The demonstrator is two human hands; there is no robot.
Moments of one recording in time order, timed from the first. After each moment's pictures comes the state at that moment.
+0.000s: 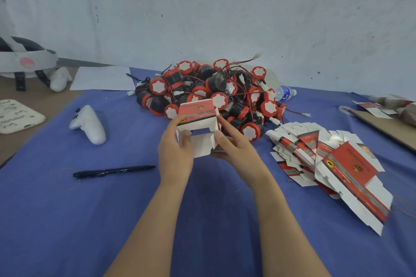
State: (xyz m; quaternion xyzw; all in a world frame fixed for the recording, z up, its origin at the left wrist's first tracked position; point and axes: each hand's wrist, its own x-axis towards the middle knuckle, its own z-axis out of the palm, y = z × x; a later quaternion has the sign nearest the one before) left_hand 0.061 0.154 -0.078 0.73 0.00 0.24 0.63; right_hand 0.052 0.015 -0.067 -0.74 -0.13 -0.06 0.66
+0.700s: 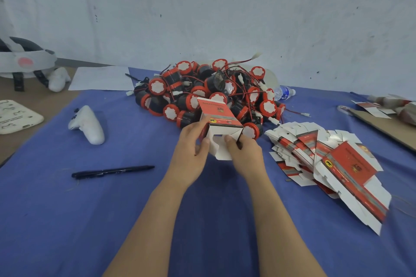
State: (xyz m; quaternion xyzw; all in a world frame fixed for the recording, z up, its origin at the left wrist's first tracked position) left_hand 0.058 0.152 -0.079 0.78 -0.21 0.14 0.58; right_hand 0.062 0.004 -0.077 -0.87 0.09 -0.16 0.46
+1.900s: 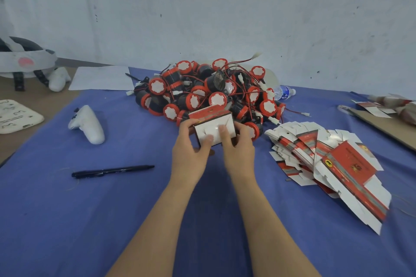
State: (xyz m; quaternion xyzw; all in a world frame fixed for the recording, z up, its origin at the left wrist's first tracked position) left_hand 0.051 0.138 -0.078 0.68 -0.11 0.17 0.71; right_hand 0.058 0.032 -0.077 -0.75 0.04 -0.26 0.61
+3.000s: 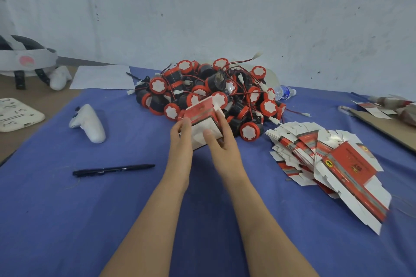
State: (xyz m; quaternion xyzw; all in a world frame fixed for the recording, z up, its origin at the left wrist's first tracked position) left_hand 0.060 0.145 -0.075 0.59 0.02 0.05 0.81; right_hand 0.055 0.048 -0.079 -0.72 -0.06 -0.15 0.67
